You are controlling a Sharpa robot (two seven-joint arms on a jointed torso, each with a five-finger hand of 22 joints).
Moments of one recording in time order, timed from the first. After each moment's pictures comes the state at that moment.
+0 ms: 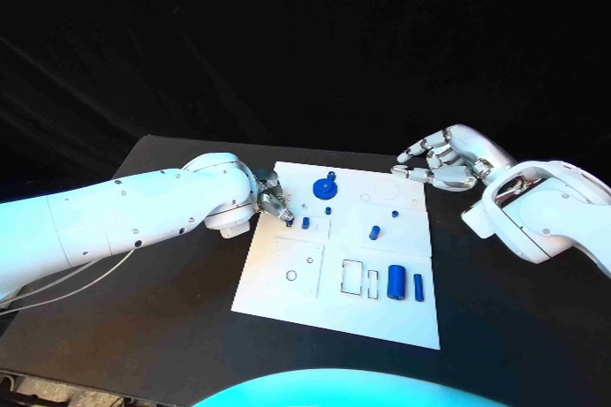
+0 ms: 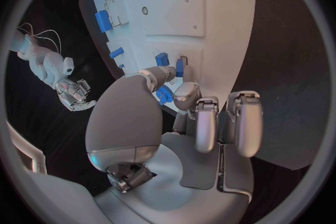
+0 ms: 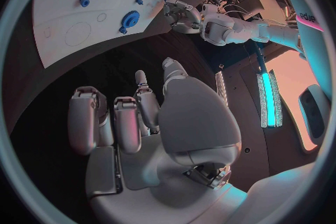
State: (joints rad) left arm 1.23 -0.75 -0.04 1.48 -1.08 0.00 -0.64; left_hand 1.23 -0.24 0.67 0.20 0.41 1.00 0.07 0.42 0.75 1.37 -0.03 1.12 1.05 1.47 -0.07 1.57 1.31 0.01 1.47 0.04 1.54 1.31; right arm 1.31 -0.95 -0.12 1.68 -1.04 -0.49 -0.06; right_hand 1.31 -0.10 -0.04 0.29 0.39 1.02 0.13 0.15 0.21 1.38 0.05 1.33 1.31 1.47 -0.02 1.50 1.31 0.05 1.44 0.09 1.36 1.31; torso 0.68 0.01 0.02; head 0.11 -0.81
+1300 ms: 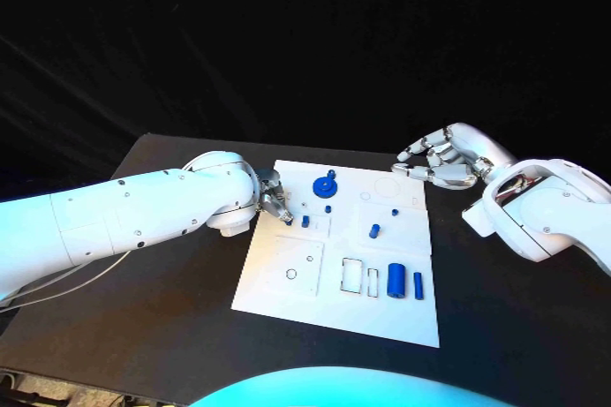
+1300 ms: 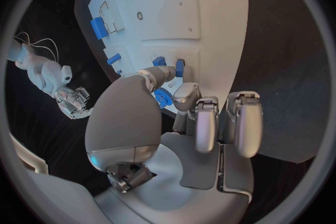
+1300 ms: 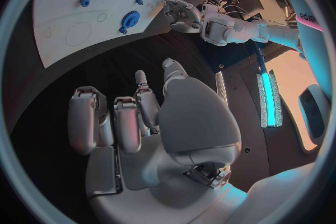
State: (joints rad) left arm 1.23 -0.74 -0.04 1.48 -1.13 0.03 -0.66; left_hand 1.22 -0.25 0.68 0.18 0.41 1.01 0.07 0.42 0.76 1.38 -0.03 1.13 1.06 1.47 -0.07 1.57 1.31 0.01 1.47 0.04 1.55 1.31; right arm 1.31 -0.96 -0.12 1.68 -1.04 -0.49 -0.05; right_hand 1.31 -0.09 -0.04 0.29 0.39 1.02 0.13 0.15 0.21 1.38 0.05 1.33 1.31 1.47 -0.02 1.50 1.31 0.05 1.44 0.09 1.36 1.31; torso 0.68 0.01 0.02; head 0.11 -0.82
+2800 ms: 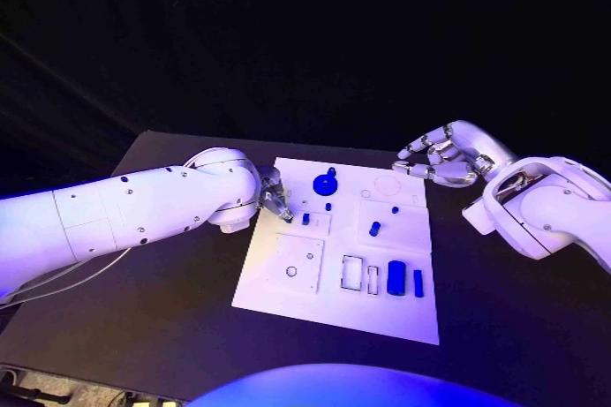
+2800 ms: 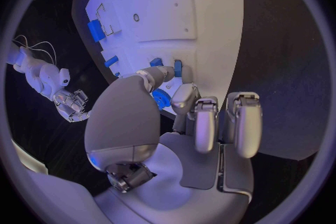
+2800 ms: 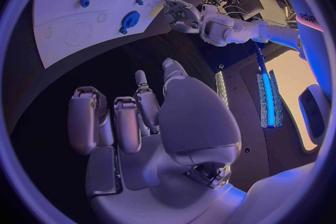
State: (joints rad) left arm 1.23 -0.73 -0.04 1.47 -1.15 0.05 -0.68; left_hand 1.19 -0.25 0.66 0.17 0.44 1.01 0.06 0.44 0.76 1.40 -0.04 1.15 1.08 1.47 -0.08 1.57 1.31 0.01 1.46 0.04 1.56 1.31; right arm 1.31 -0.95 -0.12 1.68 -1.04 -0.49 -0.05; right_hand 1.31 -0.09 -0.04 0.29 0.39 1.02 0.13 0.15 0.21 1.38 0.05 1.33 1.31 1.47 -0.02 1.50 1.31 0.05 1.44 0.09 1.36 1.31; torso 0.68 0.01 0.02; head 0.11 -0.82
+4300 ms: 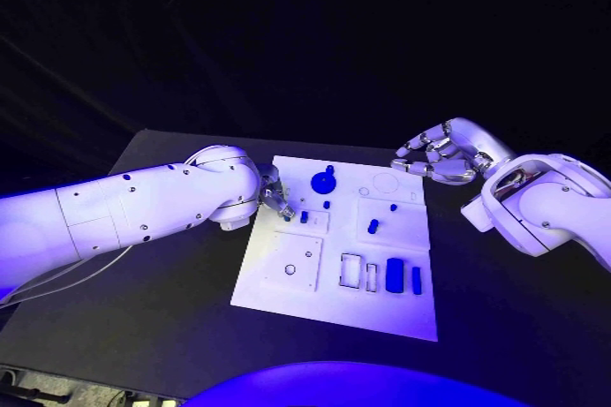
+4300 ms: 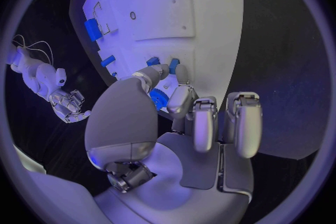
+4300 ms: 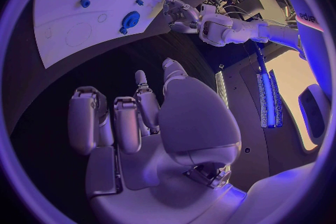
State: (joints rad) left arm 1.23 -0.71 -0.04 1.45 -1.15 0.05 -0.69; left_hand 1.13 -0.25 0.55 0.14 0.43 1.07 0.00 0.44 0.85 1.43 -0.07 1.17 1.11 1.47 -0.11 1.57 1.31 0.01 1.46 0.04 1.56 1.31; right arm 1.31 -0.96 -0.12 1.69 -1.04 -0.49 -0.05; right_hand 1.31 -0.09 -0.04 0.29 0.39 1.02 0.13 0.15 0.21 1.38 0.05 1.33 1.31 1.47 -0.02 1.50 1.31 0.05 1.44 0.09 1.36 1.31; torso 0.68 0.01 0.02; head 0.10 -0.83
